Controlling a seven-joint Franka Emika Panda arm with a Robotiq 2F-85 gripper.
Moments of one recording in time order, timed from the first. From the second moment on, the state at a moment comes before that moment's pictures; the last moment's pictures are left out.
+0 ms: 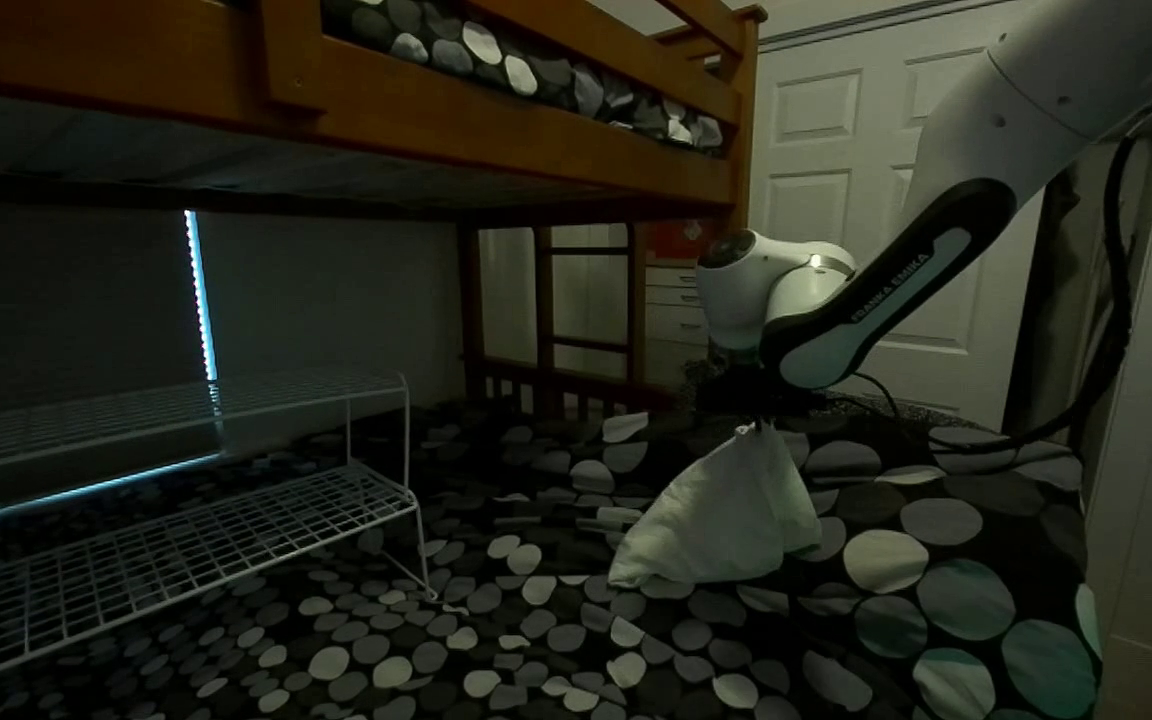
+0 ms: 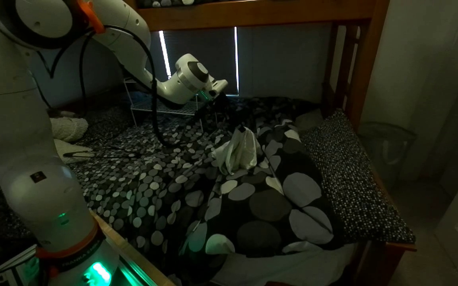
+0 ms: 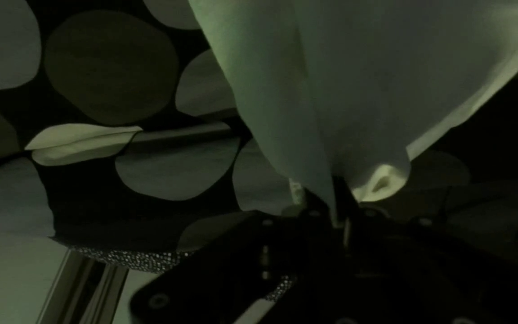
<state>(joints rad) -0.04 0.08 -0.02 -2.17 -0.94 2.39 1.58</state>
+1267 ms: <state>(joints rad) 0.23 -0.16 0.24 -2.18 -0.16 2.19 0.61</state>
